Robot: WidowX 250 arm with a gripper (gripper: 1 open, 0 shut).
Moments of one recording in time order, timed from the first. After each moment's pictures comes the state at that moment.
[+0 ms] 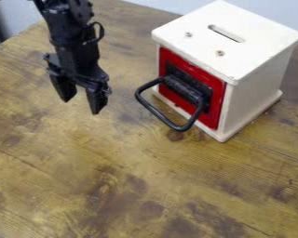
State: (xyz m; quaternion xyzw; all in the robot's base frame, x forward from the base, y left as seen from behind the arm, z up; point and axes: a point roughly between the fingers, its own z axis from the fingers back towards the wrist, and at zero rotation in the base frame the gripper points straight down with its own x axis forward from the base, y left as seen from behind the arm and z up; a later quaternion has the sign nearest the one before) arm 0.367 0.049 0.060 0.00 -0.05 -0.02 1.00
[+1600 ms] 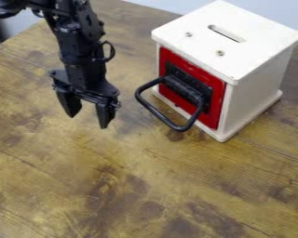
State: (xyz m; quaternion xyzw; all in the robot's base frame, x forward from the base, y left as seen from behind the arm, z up) arm 0.364 0.035 0.049 0.00 -0.05 0.02 1.00
